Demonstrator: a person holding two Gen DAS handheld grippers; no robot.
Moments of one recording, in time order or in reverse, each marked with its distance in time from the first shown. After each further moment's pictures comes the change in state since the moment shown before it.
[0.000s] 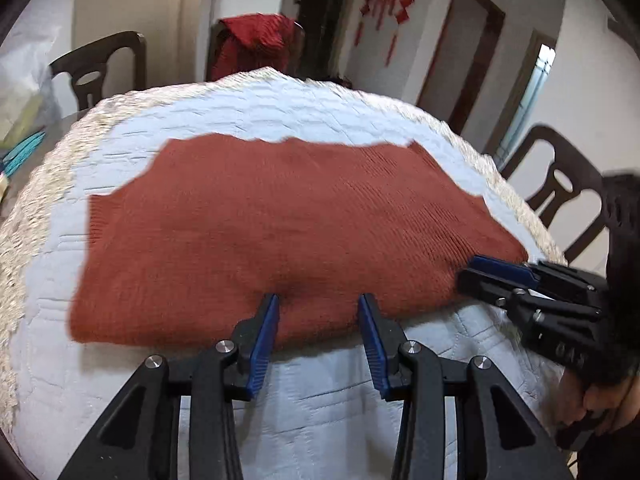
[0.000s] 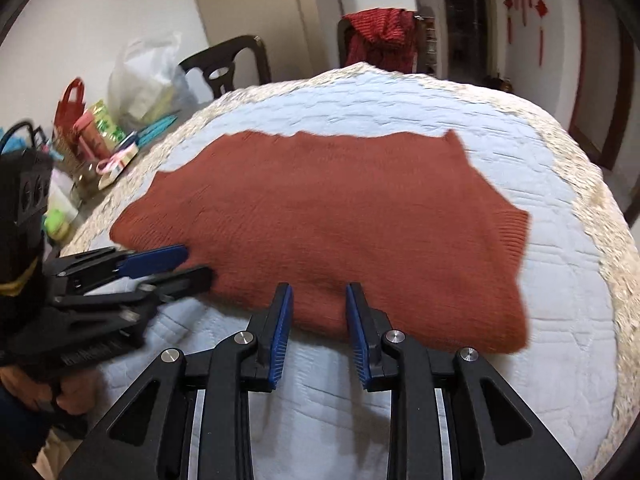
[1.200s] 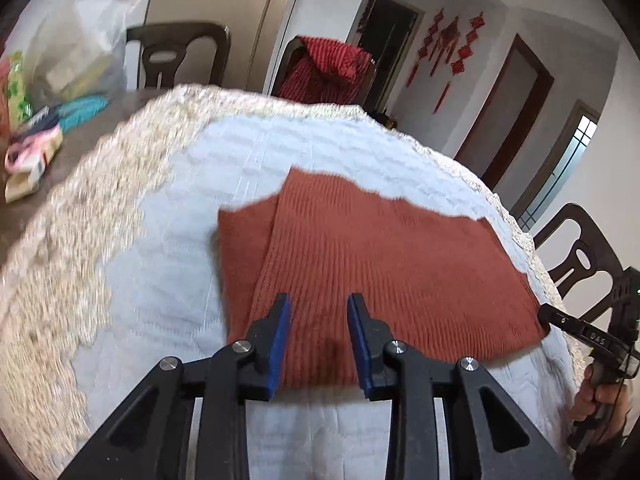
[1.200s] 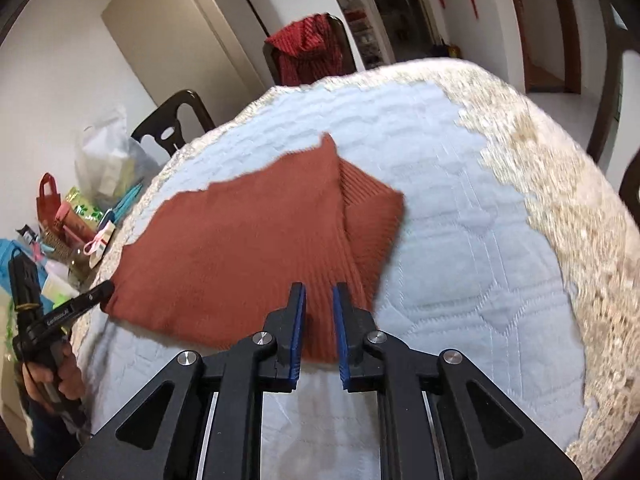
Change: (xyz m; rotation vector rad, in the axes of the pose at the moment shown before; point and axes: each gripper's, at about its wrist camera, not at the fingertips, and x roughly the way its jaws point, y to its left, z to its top) left arm -0.024 0.086 0.012 -0.191 -0.098 0.051; right arm -0.023 -0.081 0.005 0.264 -0.060 0.027
